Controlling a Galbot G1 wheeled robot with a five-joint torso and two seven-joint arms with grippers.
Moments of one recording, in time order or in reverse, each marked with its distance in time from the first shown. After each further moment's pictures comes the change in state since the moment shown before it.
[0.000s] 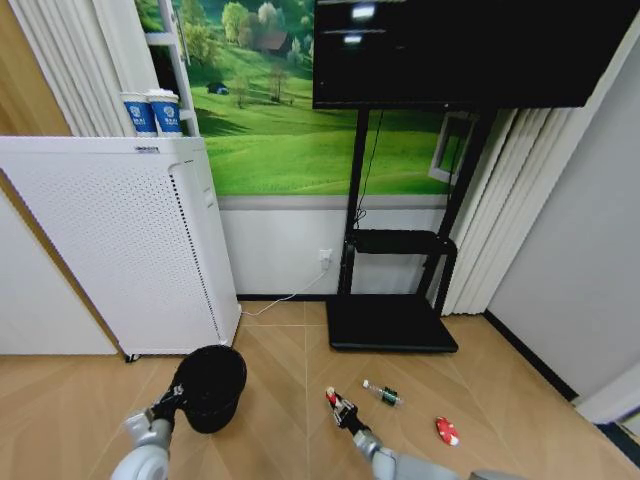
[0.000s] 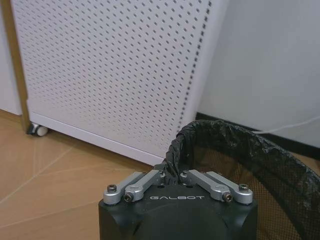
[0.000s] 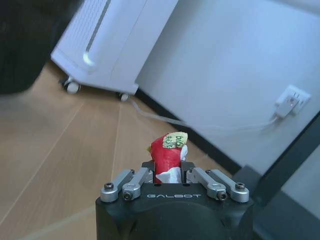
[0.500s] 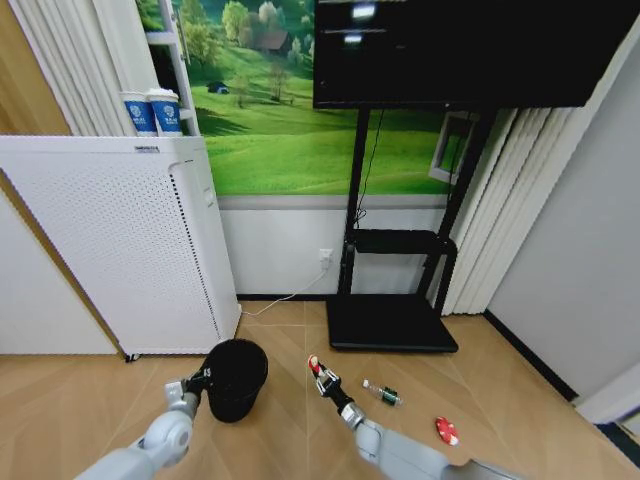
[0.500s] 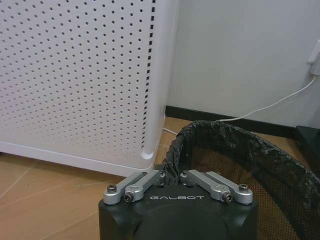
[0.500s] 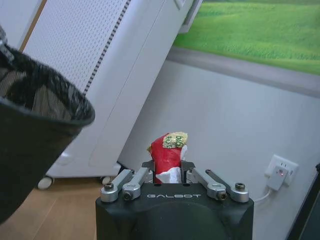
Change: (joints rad) left arm -0.385 0.129 0.379 0.087 -0.152 0.039 0.017; right arm 0.038 -0.003 0.160 0.180 -0.100 0.078 -0.007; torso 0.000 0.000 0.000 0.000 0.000
